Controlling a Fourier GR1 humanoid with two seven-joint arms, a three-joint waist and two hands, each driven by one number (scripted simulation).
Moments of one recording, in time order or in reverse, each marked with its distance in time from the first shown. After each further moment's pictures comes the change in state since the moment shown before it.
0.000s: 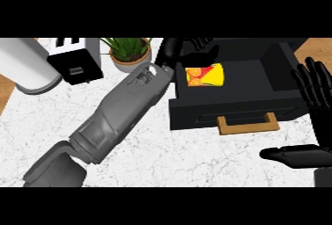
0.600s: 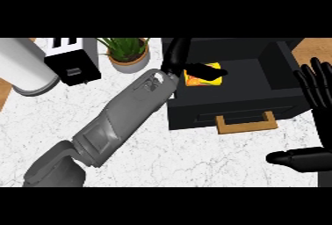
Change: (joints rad) left arm 0.005 0.000 -0.172 -0.026 0.055 0.120 0.027; right arm 0.004 -0.007 -0.022 0.000 -0.070 0.040 -0.011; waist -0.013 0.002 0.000
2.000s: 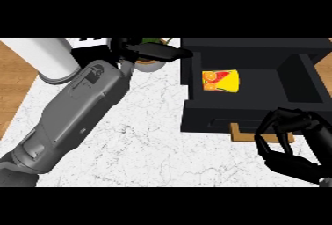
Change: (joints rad) left arm 0.201 0.256 0.188 -0.443 0.077 -0.038 0.047; right arm 0.062 -0.085 0.180 -0.110 0.352 0.061 0.080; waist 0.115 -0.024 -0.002
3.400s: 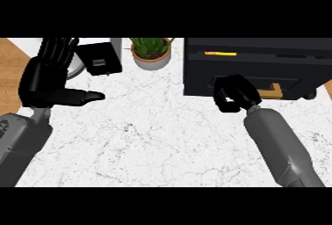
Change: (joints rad) left arm 0.565 0.310 0.194 -0.461 0.036 -0.226 -0.005; right arm -0.597 0.061 0.140 1.219 0.670 -0.440 -0.373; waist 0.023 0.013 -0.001
